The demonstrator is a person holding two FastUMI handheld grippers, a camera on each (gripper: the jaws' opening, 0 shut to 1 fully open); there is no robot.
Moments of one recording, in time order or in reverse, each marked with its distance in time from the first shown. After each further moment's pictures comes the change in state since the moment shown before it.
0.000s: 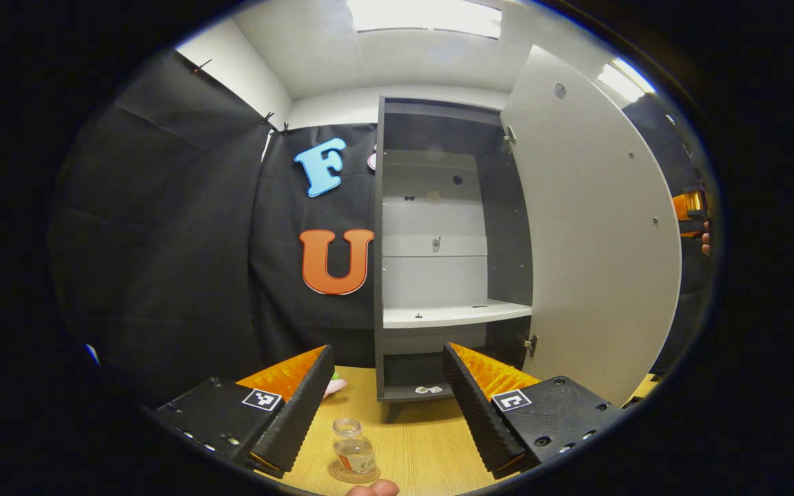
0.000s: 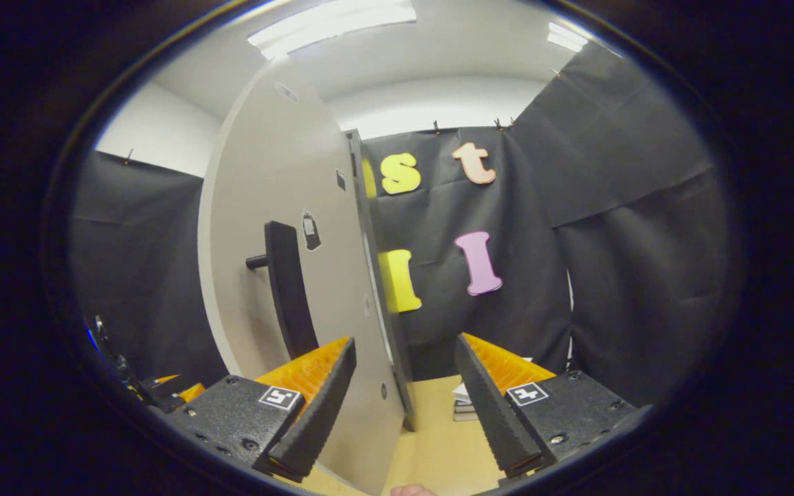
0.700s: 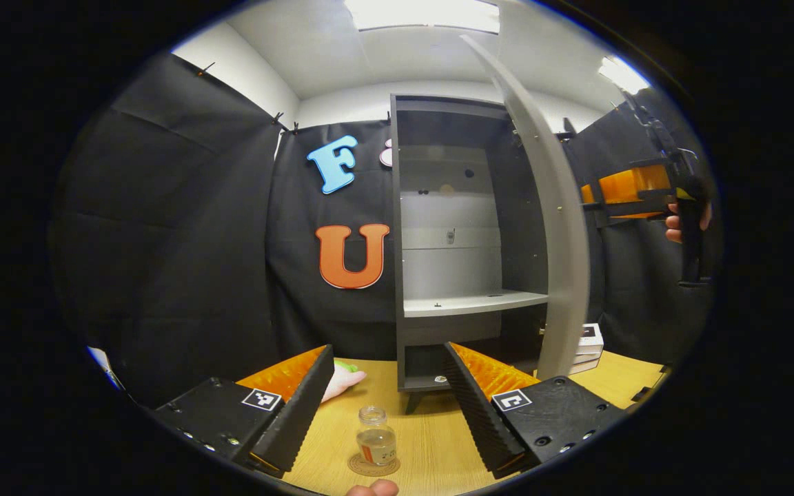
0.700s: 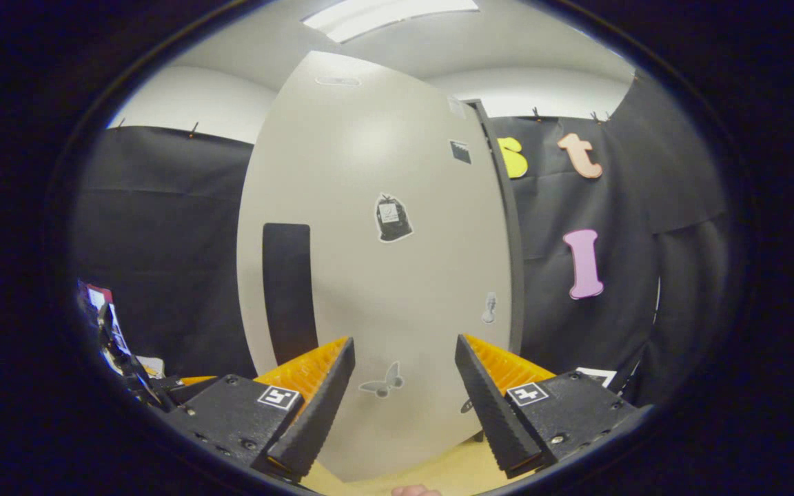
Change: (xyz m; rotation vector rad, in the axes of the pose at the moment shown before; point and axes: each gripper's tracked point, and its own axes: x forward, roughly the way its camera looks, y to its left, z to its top) left arm -0.020 0.030 -0.013 0.022 0.034 0.068; right arm 0.087 0.156 -0.034 -0.150 0.087 0.291
